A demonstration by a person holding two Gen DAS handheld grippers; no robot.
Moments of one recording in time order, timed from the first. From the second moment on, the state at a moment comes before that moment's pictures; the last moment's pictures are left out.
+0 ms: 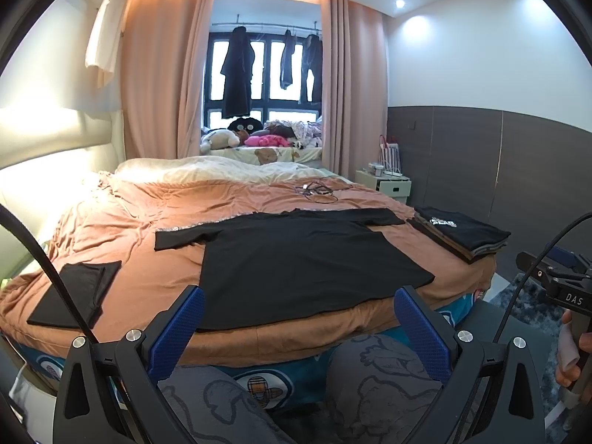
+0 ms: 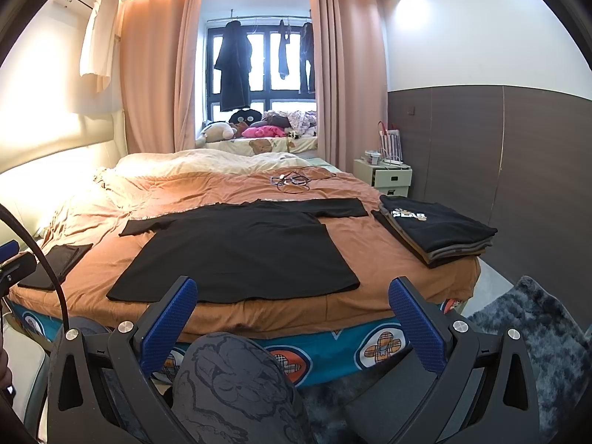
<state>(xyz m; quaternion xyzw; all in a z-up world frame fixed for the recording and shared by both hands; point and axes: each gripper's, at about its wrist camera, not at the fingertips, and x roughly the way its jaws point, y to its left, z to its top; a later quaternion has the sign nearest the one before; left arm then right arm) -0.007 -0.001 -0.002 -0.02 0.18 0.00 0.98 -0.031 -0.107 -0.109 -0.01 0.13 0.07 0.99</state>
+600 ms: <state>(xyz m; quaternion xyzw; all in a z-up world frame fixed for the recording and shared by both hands) -0.012 -0.002 -0.003 -0.02 0.18 0.00 0.98 -0.036 -0.110 -0.110 -0.01 0.13 0.07 0.99</state>
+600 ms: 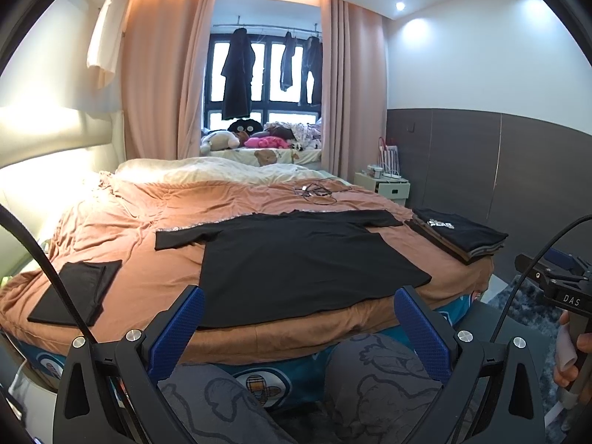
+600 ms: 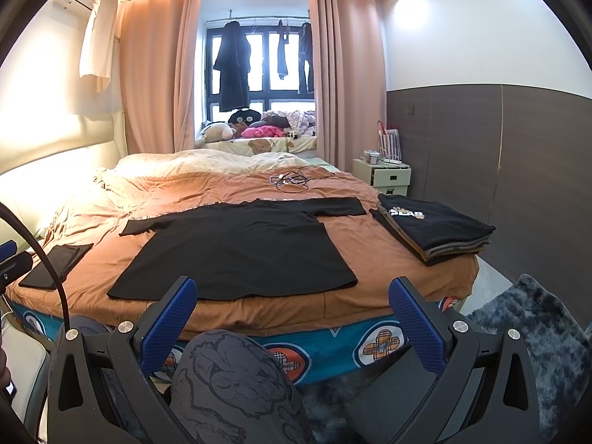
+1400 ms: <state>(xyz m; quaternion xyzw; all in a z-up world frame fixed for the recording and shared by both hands) -0.023 0.000 -0.004 -0.02 0.18 0.00 0.98 -0.041 -0.113 -0.107 -0.01 0.13 0.07 0.99</state>
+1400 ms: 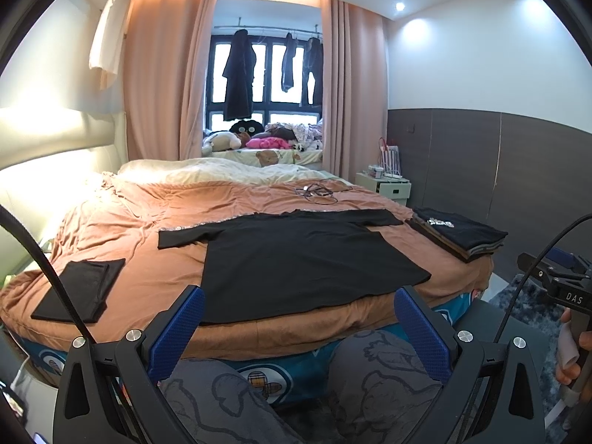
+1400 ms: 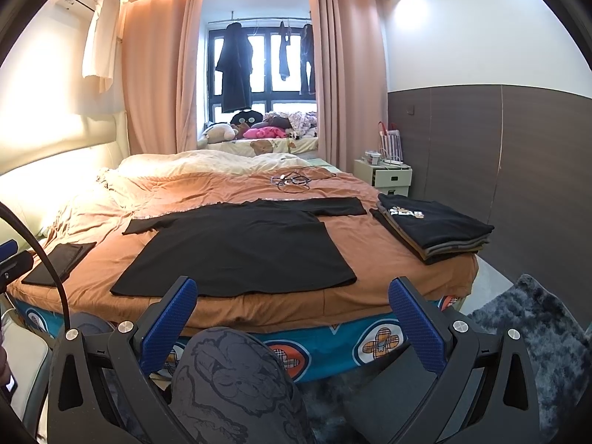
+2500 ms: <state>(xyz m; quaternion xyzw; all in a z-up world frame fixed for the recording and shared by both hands) 0.036 0.025 -0.002 -0.02 0.19 0.01 0.98 0.044 -0.106 -0.099 -0.01 0.15 0.06 0.99</state>
